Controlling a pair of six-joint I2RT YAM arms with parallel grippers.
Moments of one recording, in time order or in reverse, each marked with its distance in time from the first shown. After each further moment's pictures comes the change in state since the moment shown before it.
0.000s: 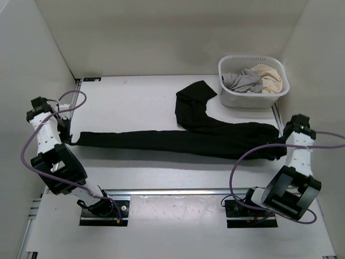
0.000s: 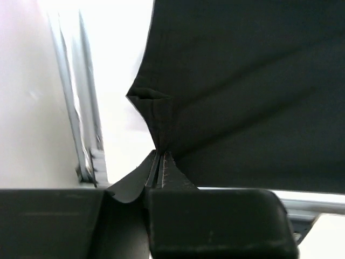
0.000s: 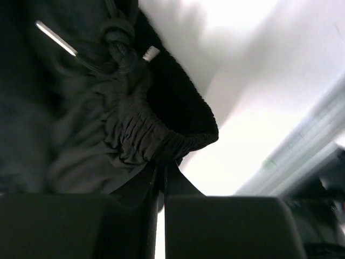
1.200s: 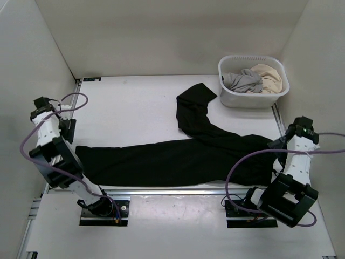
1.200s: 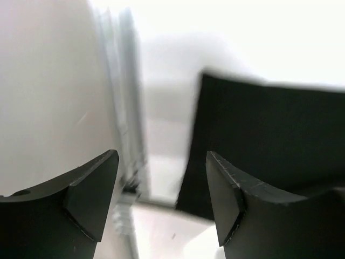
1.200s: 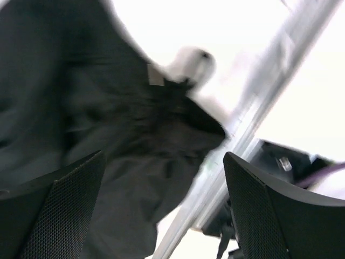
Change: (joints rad) left arm 0.017 0.013 -0.096 0.139 -0.164 0.130; right arm -0.085 -0.106 -0.095 -0.097 0.183 -0.081
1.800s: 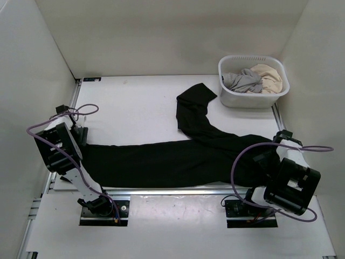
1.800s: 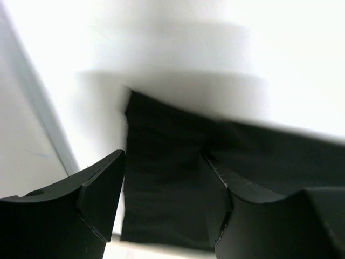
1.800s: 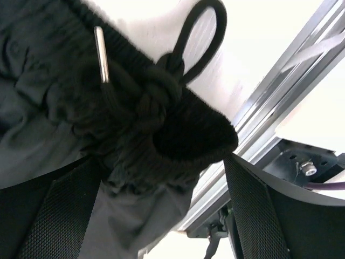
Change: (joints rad) left arm -0.125 0.238 -0.131 0.177 -0.049 -0.146; right arm 0.112 0.116 -0.224 0.130 -0.029 0.027
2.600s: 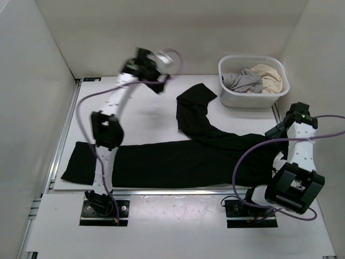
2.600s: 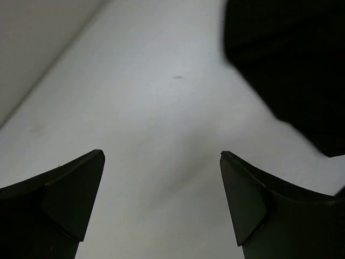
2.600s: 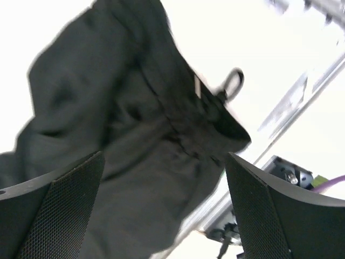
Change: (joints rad) left arm -0.692 0.402 1.257 -0.195 0.346 -0.052; right arm 0.040 -0.018 0.378 -0.140 0.041 -0.057
